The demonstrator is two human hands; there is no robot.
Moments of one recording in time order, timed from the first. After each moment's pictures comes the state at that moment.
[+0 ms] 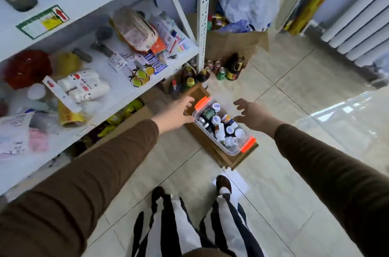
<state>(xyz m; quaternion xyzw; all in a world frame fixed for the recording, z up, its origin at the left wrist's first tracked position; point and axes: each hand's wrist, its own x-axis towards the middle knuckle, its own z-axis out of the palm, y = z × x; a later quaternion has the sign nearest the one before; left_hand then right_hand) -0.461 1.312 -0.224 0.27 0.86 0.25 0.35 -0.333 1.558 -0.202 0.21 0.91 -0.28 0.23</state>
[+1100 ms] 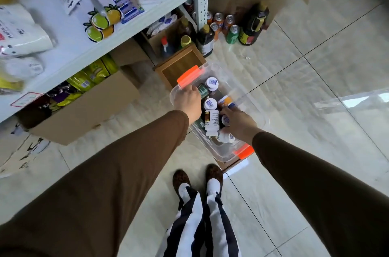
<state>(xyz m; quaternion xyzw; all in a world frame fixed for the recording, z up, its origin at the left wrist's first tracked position) -0.446 1.449 -0.466 0.27 0.93 -0.11 0.21 -0.340 1.607 -0.484 0.12 0.90 -0.24 0.34</state>
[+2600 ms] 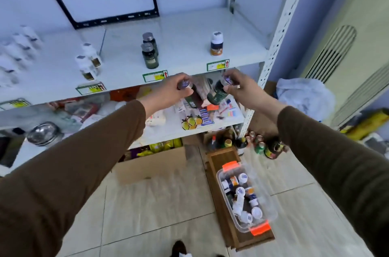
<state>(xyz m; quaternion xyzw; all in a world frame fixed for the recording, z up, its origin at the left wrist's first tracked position) -0.519 1.235 0.027 0.13 0.92 0.38 0.06 -0.511 1.501 0.024 -0.15 0.91 -0.39 -0.01</state>
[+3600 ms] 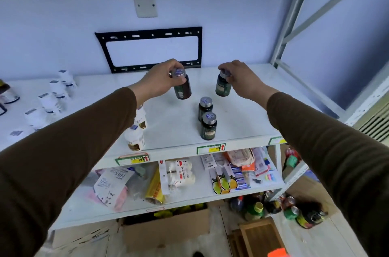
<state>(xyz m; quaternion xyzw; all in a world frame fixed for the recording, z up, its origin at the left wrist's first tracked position) -0.745 1.000 0.139 0.12 0.91 0.38 -0.07 -0.796 1.278 0.123 -0.23 0.95 -0.18 -0.11</state>
